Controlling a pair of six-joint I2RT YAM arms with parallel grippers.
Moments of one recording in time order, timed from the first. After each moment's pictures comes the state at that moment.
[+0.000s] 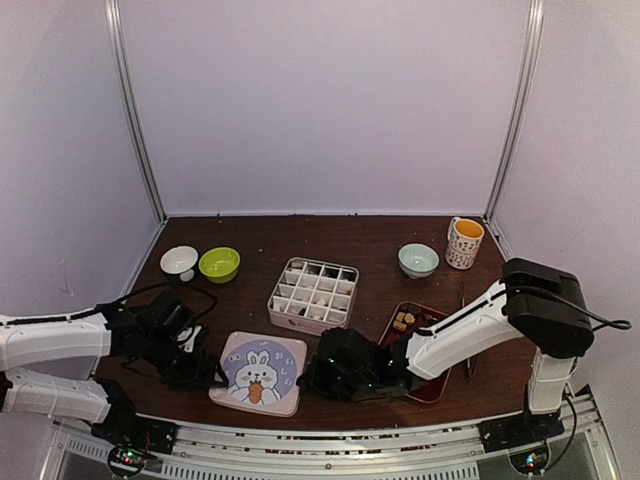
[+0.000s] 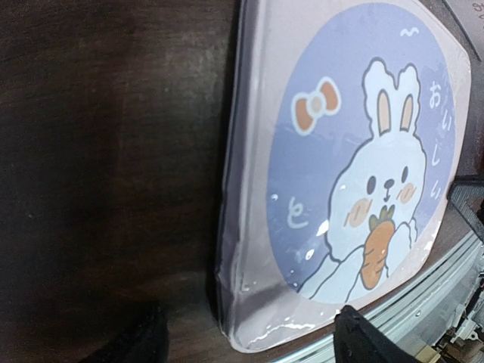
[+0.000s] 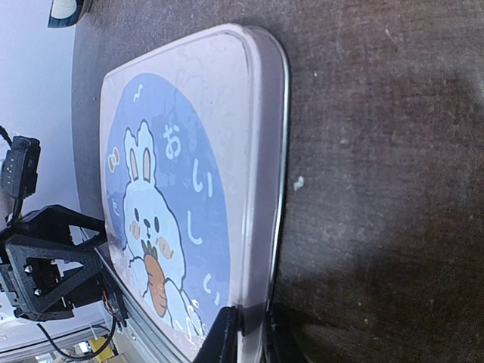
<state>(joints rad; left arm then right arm) -0.68 1.04 0.44 -0.60 0.30 -0.74 1.25 1.92 0.93 0.27 0.02 1.39</state>
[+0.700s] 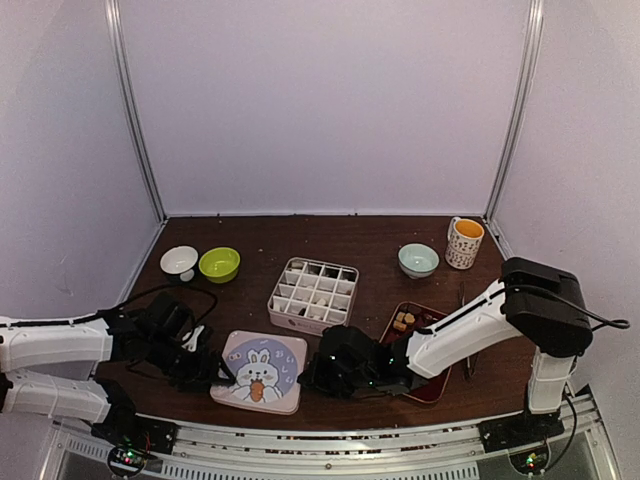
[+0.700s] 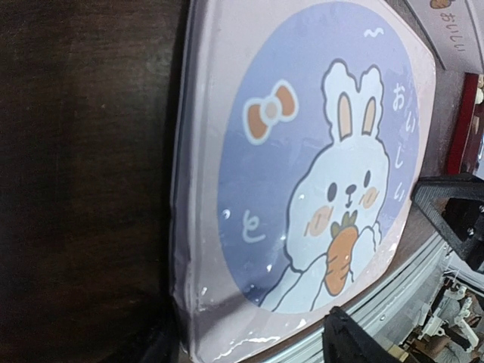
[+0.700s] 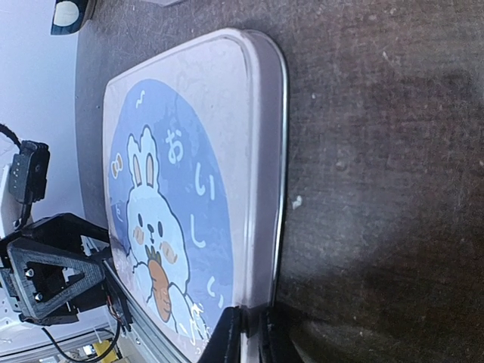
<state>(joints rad) -0.67 1.05 0.38 -0.45 0.41 -0.81 1.25 1.93 0.93 0.29 0.01 1.39</state>
